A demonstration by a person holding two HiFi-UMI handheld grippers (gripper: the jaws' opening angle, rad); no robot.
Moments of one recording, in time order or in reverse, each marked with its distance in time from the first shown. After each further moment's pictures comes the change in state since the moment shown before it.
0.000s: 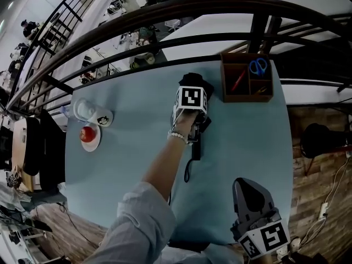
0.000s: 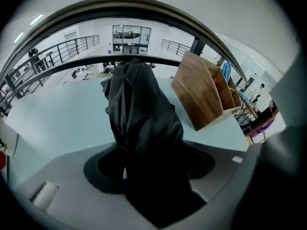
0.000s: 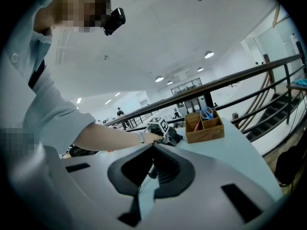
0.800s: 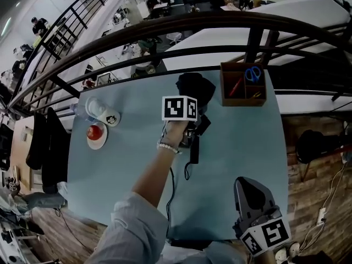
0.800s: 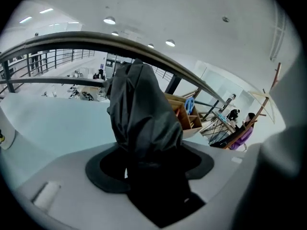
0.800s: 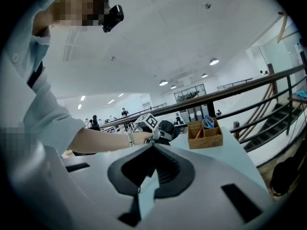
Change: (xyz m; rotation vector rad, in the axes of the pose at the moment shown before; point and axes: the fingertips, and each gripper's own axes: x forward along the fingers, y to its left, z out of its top) left arm -0.099 -0.026 0.012 -0.012 -0.259 -0.212; right arm -0.036 0.027 0.013 -0.077 -0.033 0.008
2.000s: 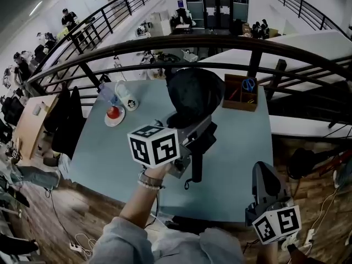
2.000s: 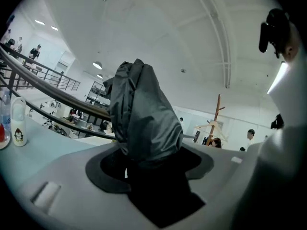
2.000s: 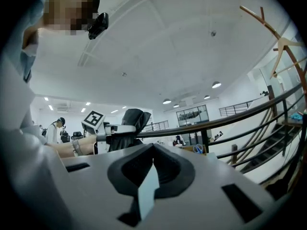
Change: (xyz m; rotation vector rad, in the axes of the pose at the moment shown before) left arm -0.307 -0.199 -0.036 0.101 -0.571 -0.272; right arm -0.161 0.017 0.060 -0.129 -0.221 -0.010
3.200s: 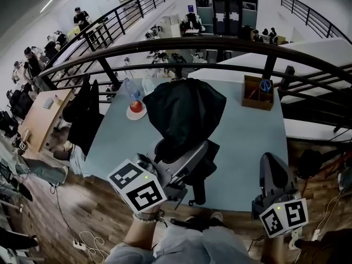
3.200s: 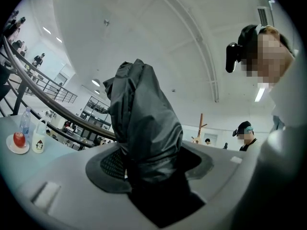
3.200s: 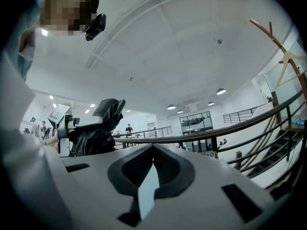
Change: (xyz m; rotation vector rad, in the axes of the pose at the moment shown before) left arm -0.209 -0.049 0.026 0.025 -0.221 -0.040; right arm -0.005 0.110 0.015 -0.047 -0.074 0.028
